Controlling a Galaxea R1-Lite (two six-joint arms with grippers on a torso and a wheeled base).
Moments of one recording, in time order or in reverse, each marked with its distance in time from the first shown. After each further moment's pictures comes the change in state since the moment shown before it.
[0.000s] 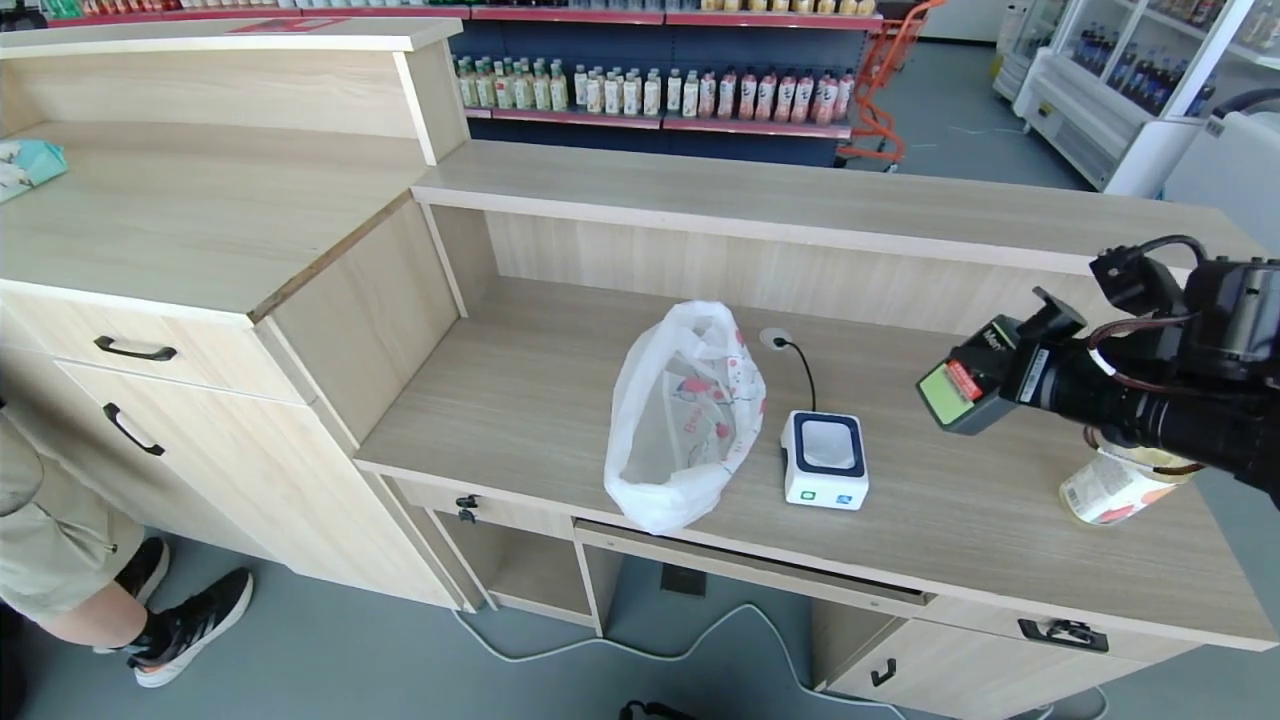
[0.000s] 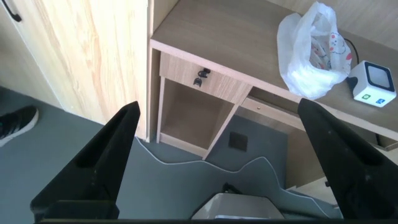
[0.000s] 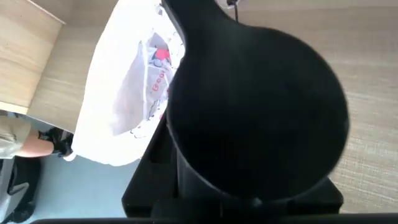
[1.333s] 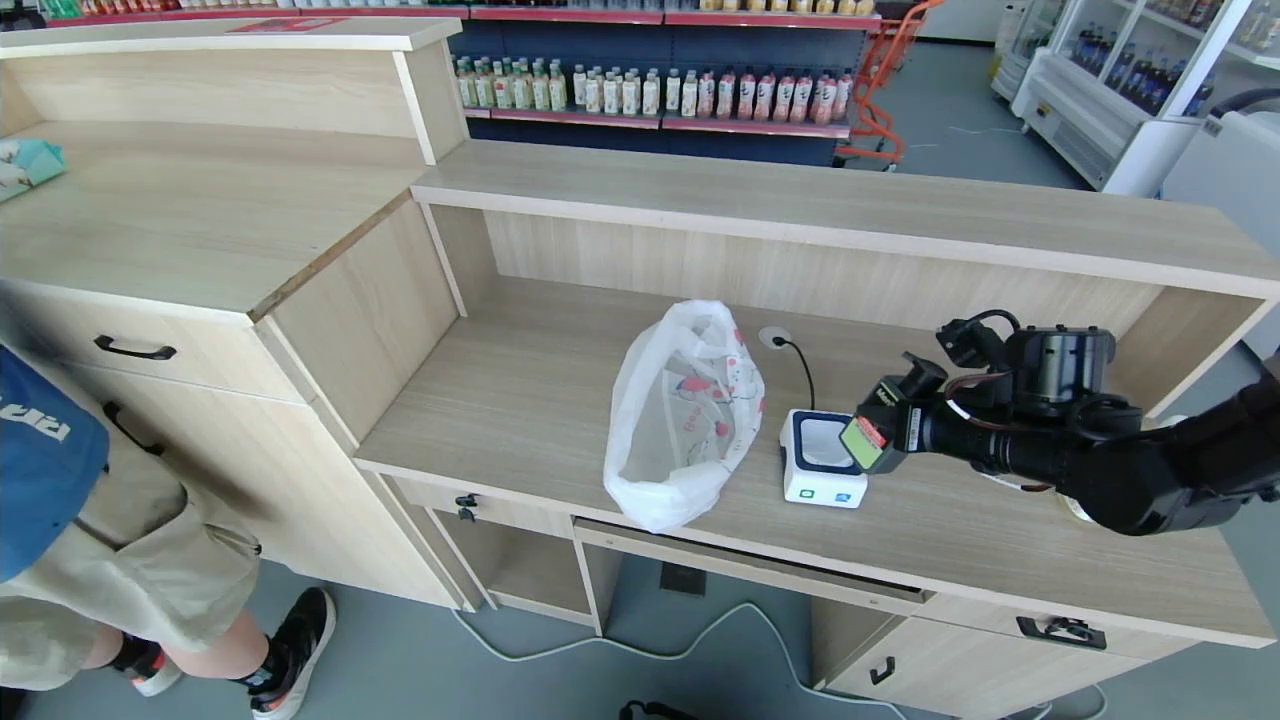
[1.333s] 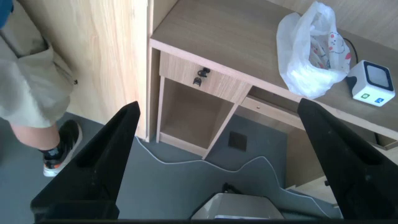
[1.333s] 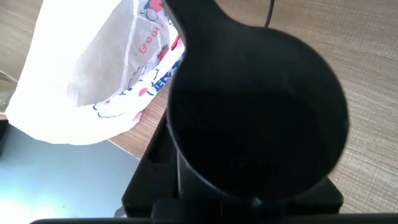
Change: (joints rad) left arm 0.000 0.000 0.000 0.000 0.000 0.000; right arm 0.079 0.337 -0.103 -0.110 0.042 -0.163
